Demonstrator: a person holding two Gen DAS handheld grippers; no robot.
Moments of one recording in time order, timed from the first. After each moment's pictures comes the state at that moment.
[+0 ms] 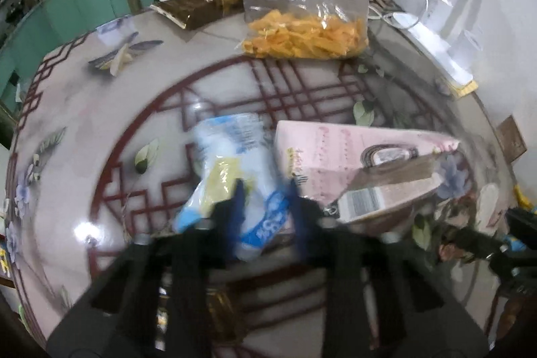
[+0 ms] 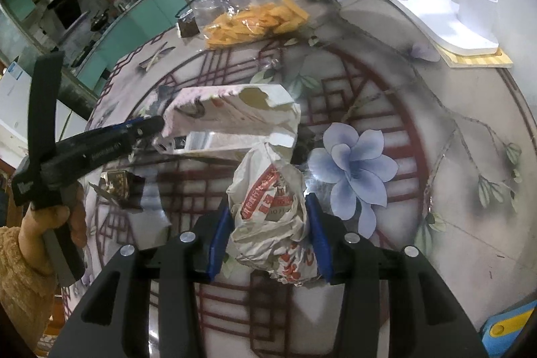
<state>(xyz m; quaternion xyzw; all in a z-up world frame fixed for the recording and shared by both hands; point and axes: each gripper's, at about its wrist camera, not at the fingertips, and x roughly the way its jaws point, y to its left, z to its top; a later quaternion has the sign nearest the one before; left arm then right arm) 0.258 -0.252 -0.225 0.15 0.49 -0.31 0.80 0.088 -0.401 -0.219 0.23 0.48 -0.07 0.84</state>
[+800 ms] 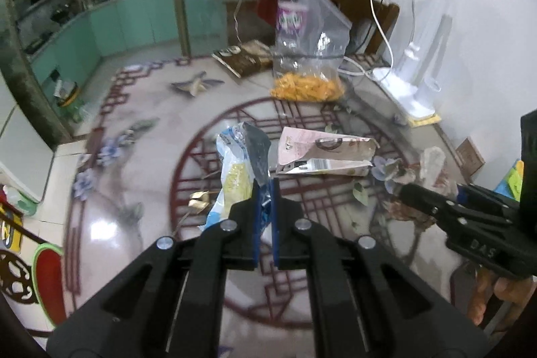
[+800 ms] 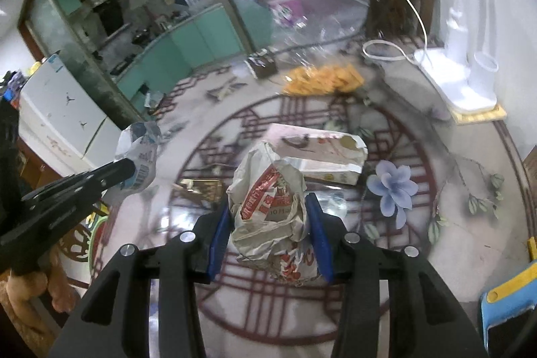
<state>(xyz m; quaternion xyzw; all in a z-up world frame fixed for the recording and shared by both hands) 0.128 -0.147 -0.087 0.09 0.41 -0.26 0.87 0.042 -0.328 -0.115 0.19 0.40 -0.02 0.90</state>
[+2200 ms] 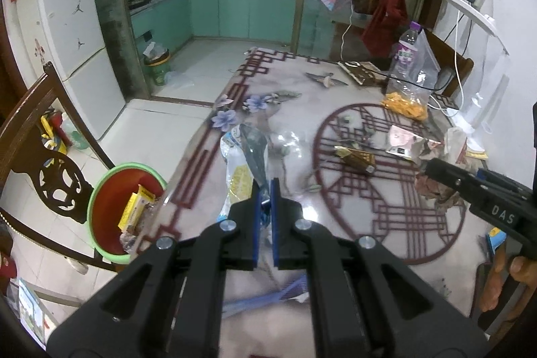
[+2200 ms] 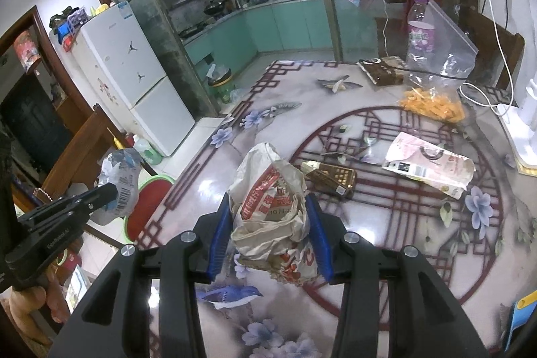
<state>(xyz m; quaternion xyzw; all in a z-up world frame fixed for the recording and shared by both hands) 0.065 0.059 -0.068 0.01 0.40 -0.09 0.91 0.052 -0.161 -0.084 0.10 0.39 0.10 0.91</state>
